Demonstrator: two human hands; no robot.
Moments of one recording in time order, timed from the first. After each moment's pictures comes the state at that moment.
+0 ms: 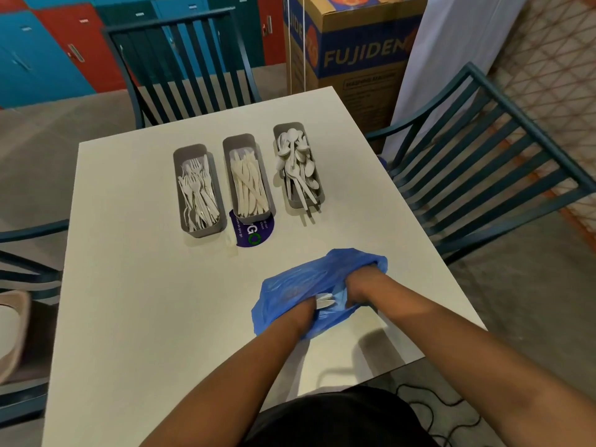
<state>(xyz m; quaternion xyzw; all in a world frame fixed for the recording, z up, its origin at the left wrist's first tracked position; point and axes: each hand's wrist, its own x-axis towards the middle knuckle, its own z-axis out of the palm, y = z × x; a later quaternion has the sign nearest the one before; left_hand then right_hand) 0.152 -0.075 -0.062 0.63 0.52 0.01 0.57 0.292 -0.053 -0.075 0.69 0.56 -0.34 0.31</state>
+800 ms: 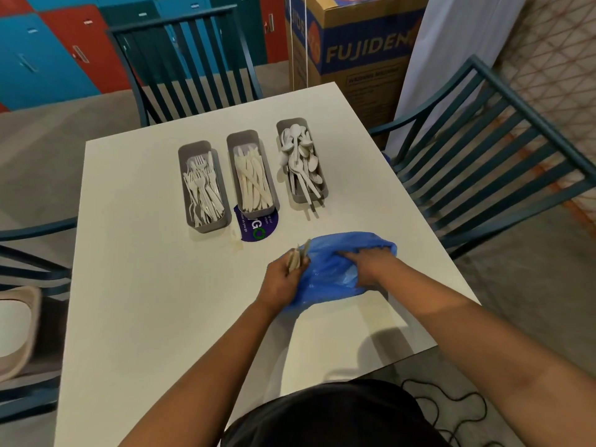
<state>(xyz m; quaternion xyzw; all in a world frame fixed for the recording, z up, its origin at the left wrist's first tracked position) 0.110 -0.044 -0.064 0.65 0.51 0.25 0.51 0.312 -0.056 -0.069 0.67 0.65 -0.23 0.27</state>
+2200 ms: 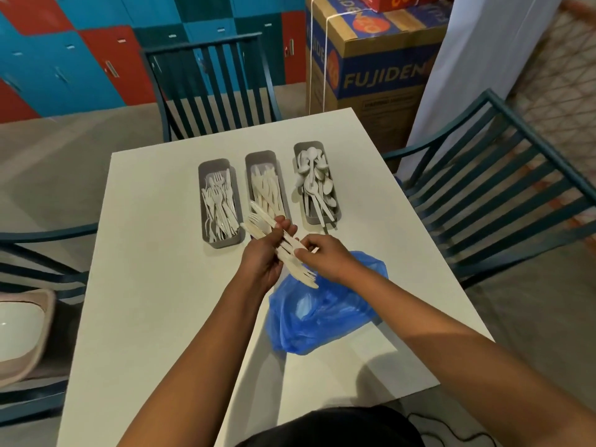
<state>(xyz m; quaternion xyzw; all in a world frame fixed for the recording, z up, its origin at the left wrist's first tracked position) 0.108 0.023 0.004 0.12 0.43 0.45 0.78 0.230 -0.018 0.005 0.66 0.52 -0.48 -0.26</state>
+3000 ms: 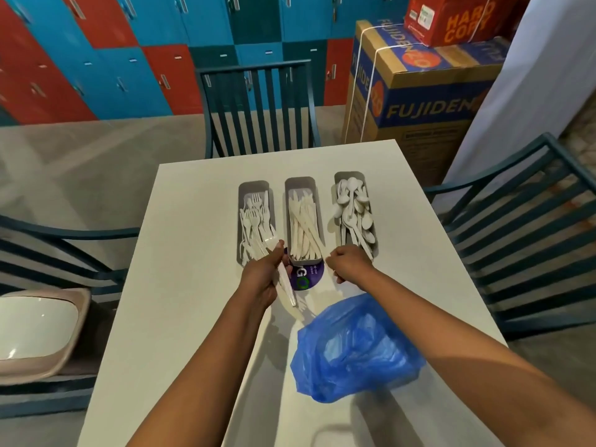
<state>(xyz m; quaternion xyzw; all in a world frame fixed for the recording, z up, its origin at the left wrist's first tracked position) 0.055 0.066 0.013 0.10 0.56 0.45 0.69 0.222 0.069 -0.011 0.73 0.45 -0.47 -0.20</state>
